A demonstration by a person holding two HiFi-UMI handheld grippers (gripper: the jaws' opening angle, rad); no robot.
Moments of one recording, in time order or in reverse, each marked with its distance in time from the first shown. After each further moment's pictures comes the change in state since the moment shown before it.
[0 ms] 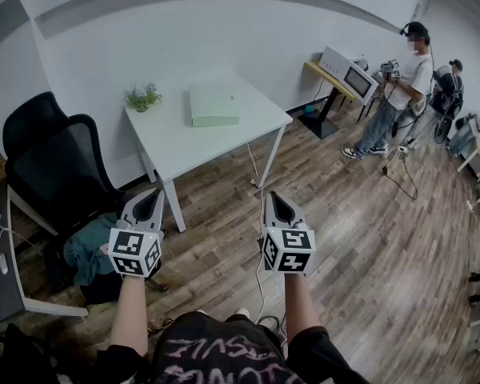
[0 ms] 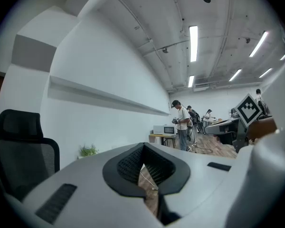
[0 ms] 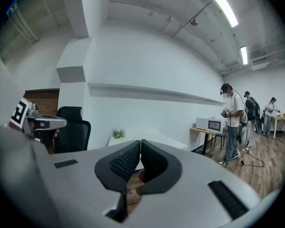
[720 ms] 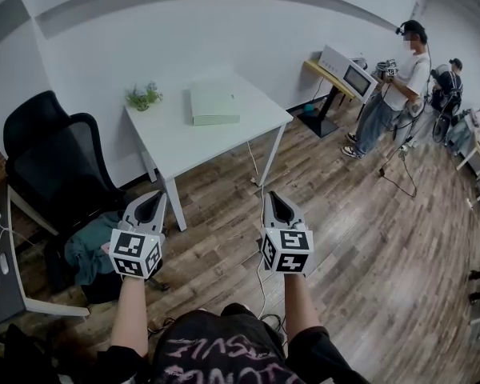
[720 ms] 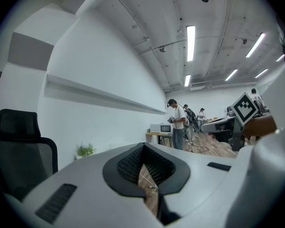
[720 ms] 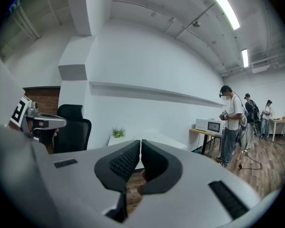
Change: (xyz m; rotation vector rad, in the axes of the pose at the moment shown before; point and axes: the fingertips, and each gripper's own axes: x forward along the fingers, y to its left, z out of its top) left arm -0.011 -0.003 -0.007 0.012 0.014 -0.038; right arm -0.007 0.011 -0.003 -0.023 0.000 -0.008
